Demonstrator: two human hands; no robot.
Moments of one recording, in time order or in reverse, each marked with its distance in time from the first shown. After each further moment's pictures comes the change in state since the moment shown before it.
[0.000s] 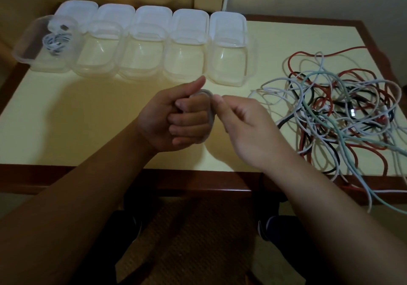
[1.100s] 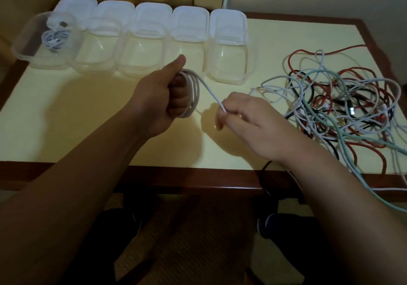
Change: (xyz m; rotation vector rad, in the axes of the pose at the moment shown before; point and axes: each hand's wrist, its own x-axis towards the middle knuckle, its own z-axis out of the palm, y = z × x) left_hand -0.005 0.017 -0.004 0.442 0.836 0.415; right_hand 0.008 0.013 -0.026 -0.299 -0.236 -0.110
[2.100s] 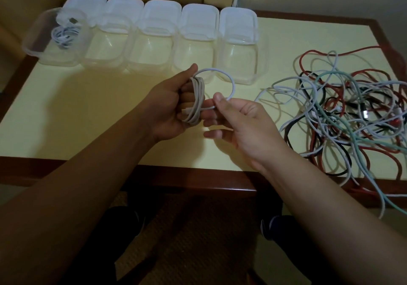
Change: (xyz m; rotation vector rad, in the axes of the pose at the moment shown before) left_hand 0.007 -0.013 -0.017 -0.231 -0.121 -0.221; right_hand 0.014 -0.025 0.044 1.033 0.189 0.364
